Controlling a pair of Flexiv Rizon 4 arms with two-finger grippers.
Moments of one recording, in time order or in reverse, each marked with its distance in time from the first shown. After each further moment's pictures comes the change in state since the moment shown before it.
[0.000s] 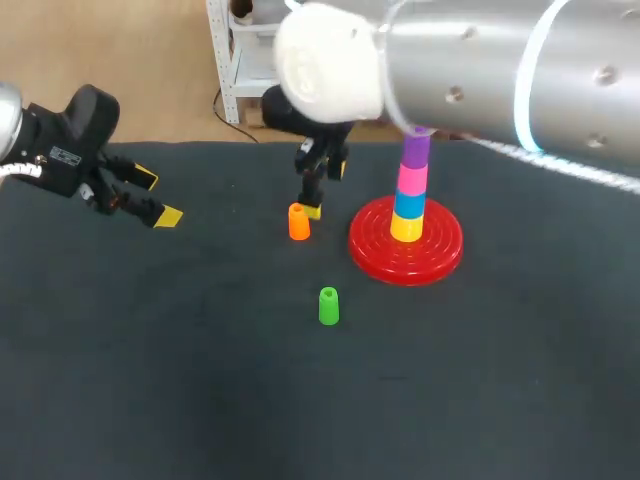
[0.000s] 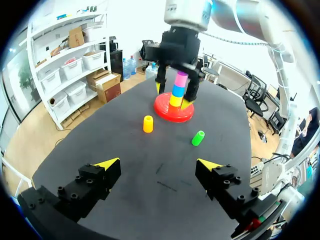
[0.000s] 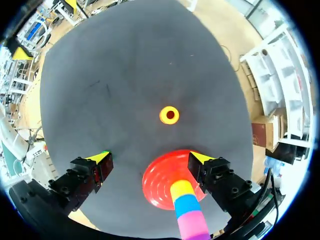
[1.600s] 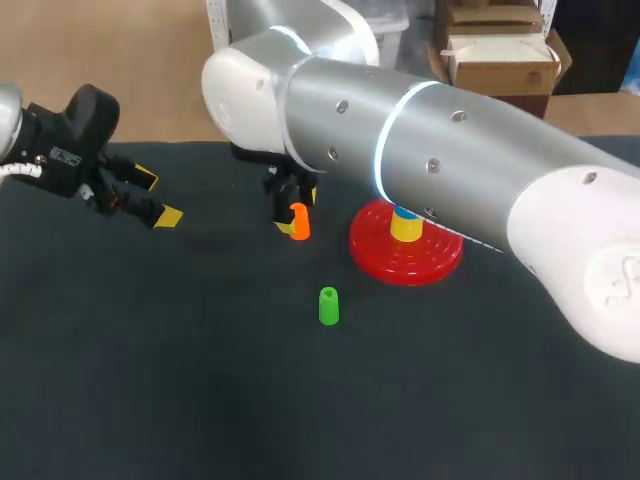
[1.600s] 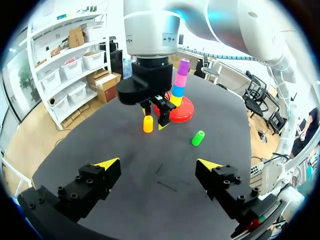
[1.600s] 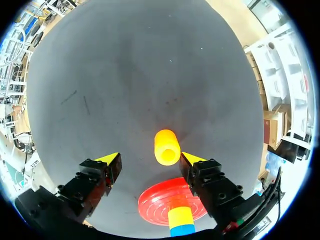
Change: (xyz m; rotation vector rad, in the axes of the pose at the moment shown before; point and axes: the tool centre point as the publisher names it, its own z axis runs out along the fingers) left arm 0.000 0.000 0.000 0.000 0.000 0.000; right arm -0.041 -0.014 0.055 -0.005 0.092 0.037
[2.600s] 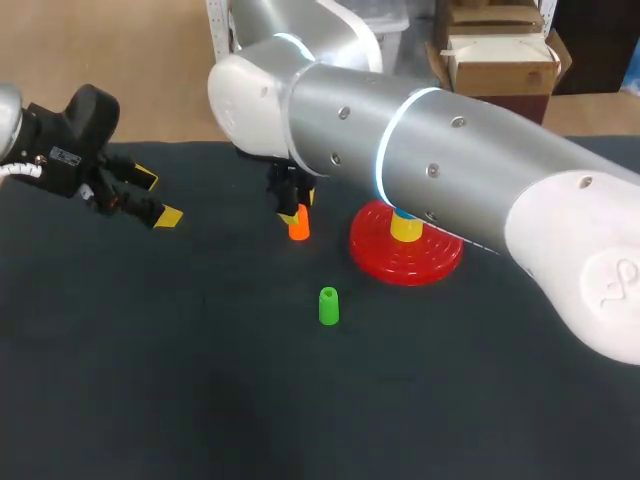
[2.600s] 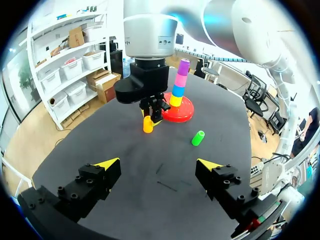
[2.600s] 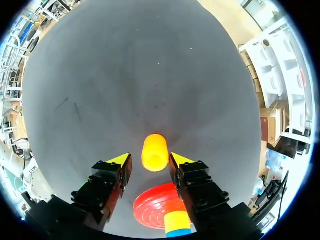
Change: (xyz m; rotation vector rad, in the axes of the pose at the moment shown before) left arm 0.000 0.000 0.000 0.000 0.000 0.000; right arm -0.006 -0.013 0.005 0.023 -0.028 0.034
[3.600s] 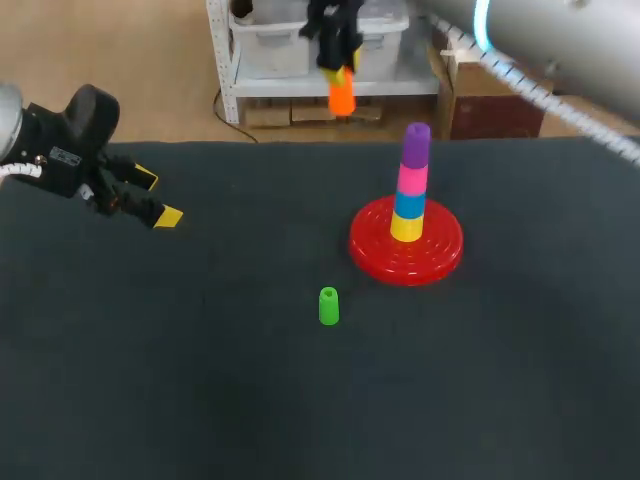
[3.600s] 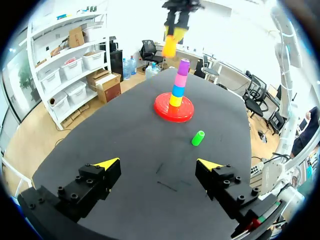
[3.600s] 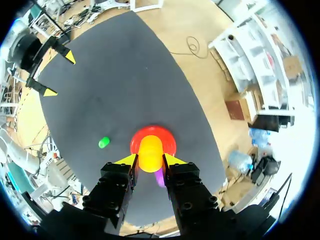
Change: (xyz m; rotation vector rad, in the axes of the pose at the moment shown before) left arm 0.000 0.000 0.000 0.000 0.000 0.000; right arm 0.084 -0.013 -0.240 0.128 -0.010 0.151
